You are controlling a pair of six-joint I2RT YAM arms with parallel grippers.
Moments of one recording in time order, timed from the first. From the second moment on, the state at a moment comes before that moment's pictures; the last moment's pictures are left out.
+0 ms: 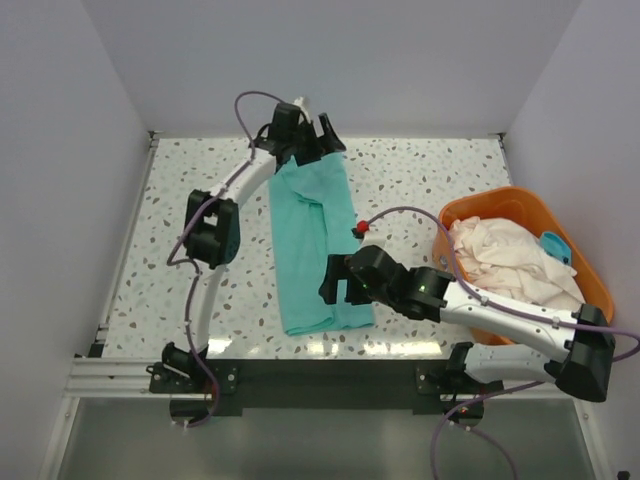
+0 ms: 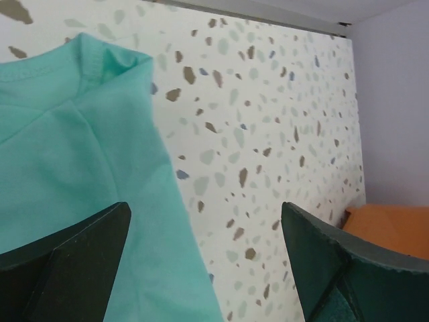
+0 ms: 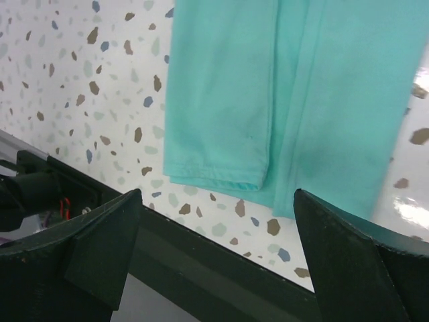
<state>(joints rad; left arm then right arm) -0.36 2.48 2.18 -0.24 0.32 -0.69 1.07 1.18 0.87 -0.45 0.25 0.87</state>
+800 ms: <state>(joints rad) -0.63 0.94 0.43 -0.42 0.17 -0.79 0.92 1.12 0.57 -0.54 0.08 0.91</state>
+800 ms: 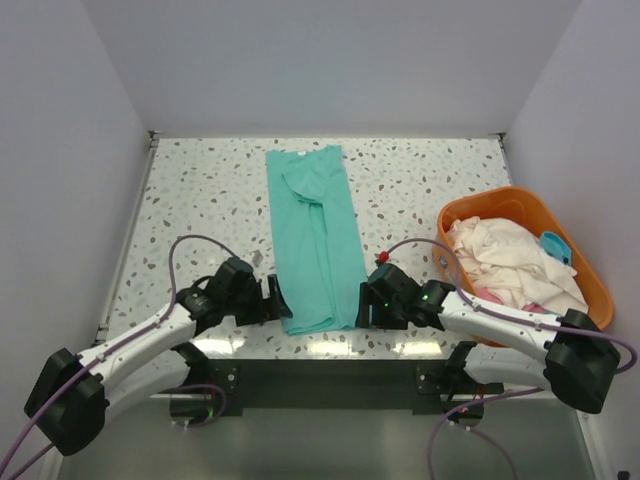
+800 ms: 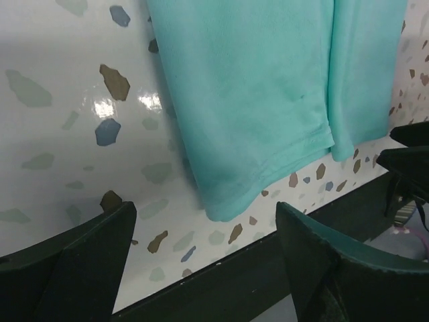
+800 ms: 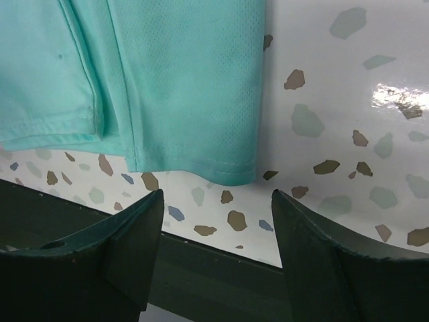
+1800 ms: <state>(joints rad) -0.77 1.12 0.35 -0.21 0.21 -0.98 0.90 1.17 0.46 -0.33 0.07 1.03</state>
